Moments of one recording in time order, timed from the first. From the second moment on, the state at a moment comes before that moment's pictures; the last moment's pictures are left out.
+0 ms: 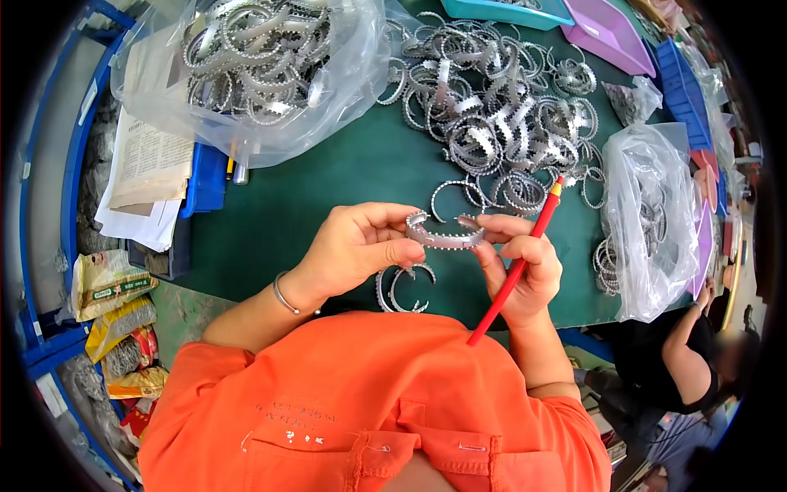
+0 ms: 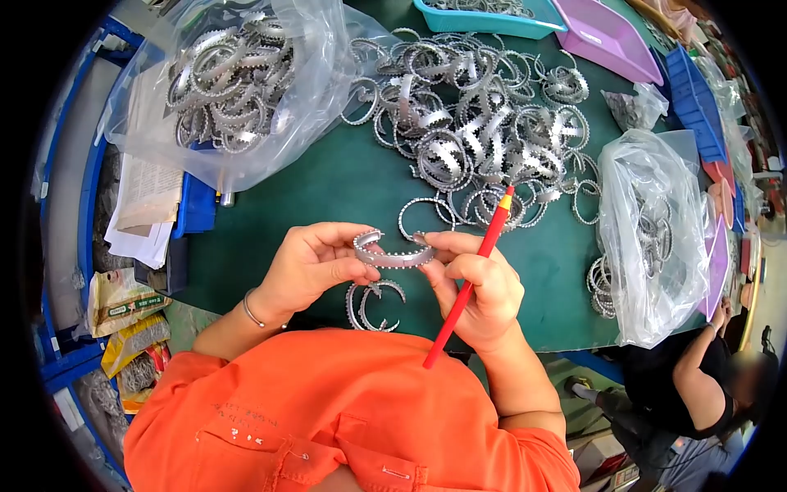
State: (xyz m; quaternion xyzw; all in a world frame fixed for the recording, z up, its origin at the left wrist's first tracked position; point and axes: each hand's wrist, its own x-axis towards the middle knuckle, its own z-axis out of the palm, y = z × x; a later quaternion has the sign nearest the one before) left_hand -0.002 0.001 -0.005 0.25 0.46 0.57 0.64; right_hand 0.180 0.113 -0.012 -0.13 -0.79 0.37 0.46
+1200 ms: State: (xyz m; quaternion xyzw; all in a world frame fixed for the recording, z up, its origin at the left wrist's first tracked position) left_hand 0.003 -0.002 -0.004 0.48 0.51 0.57 0.43; right_hand 0.183 0.109 -0.003 -0.09 -0.73 0.50 0.45
